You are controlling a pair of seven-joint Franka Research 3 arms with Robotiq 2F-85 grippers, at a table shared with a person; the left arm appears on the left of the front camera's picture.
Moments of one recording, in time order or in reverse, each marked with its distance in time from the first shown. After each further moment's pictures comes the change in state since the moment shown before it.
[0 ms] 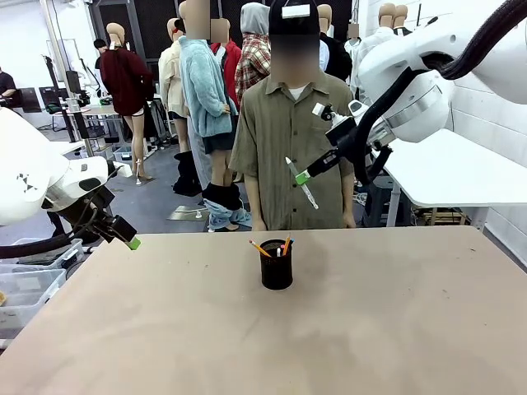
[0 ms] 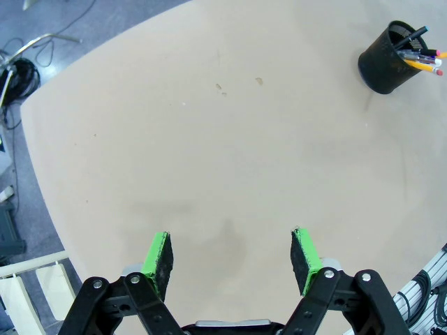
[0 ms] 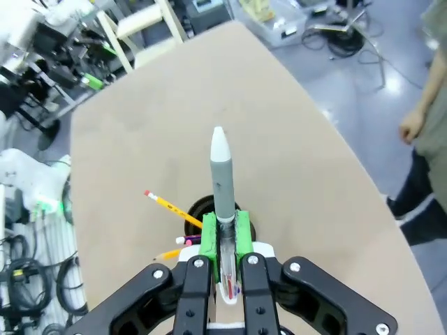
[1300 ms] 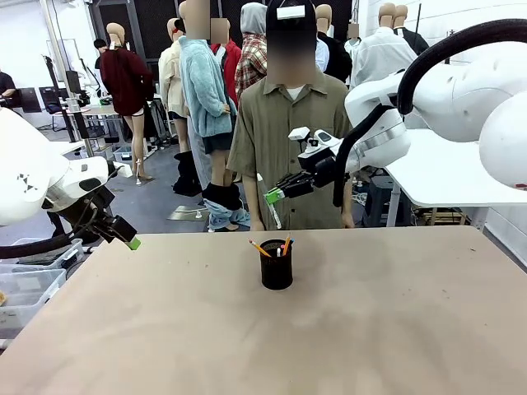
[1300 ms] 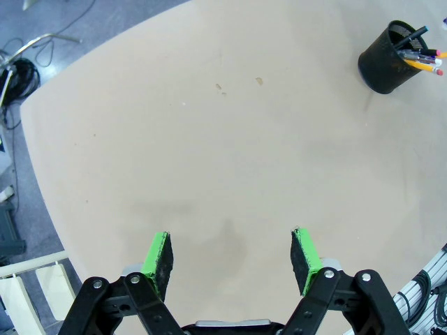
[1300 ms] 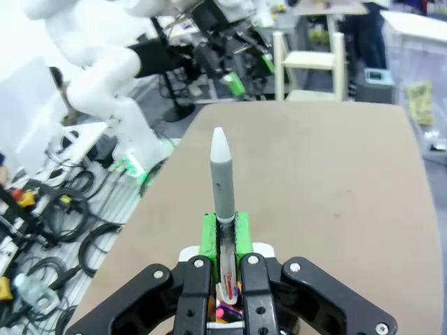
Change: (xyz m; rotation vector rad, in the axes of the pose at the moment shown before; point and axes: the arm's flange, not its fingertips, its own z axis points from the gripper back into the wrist) left arm 0.000 0.000 0.000 0.000 0.000 0.000; right arm -0.009 -0.039 -0.103 0.631 -0.193 0.353
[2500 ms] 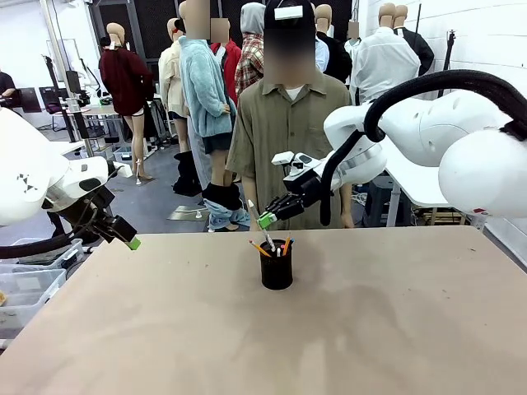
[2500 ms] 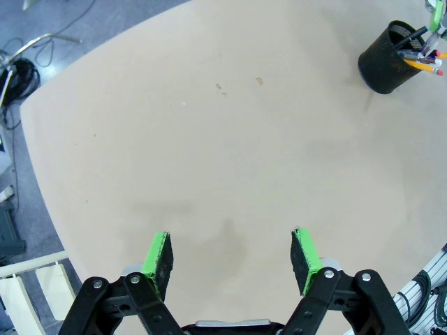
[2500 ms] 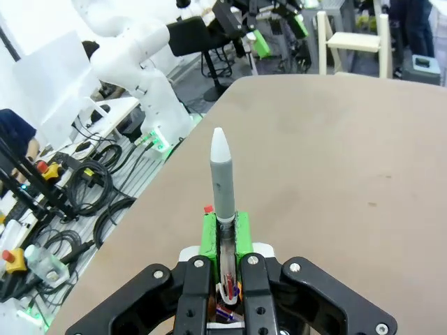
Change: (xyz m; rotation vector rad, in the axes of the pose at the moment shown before) left arm 0.000 0.000 0.000 0.000 0.000 0.000; right arm -0.039 -0.040 -0.039 0.150 0.068 -0.029
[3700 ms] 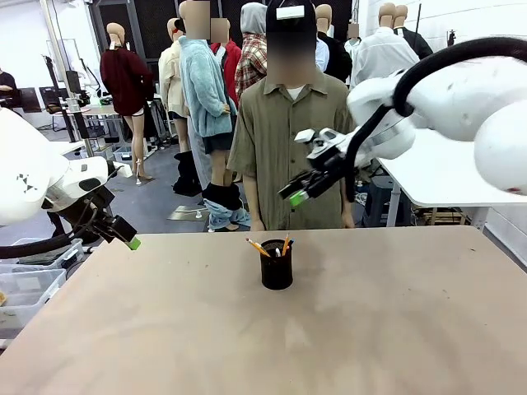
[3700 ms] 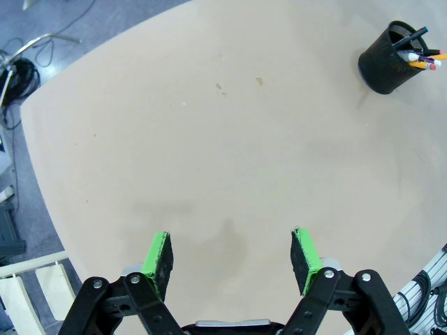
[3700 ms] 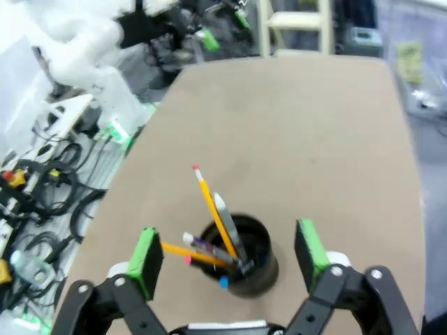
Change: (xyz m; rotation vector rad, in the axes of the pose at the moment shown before) left arm 0.000 0.000 0.000 0.000 0.000 0.001; right arm 0.027 0.048 0.086 -0.264 0.083 -0.044
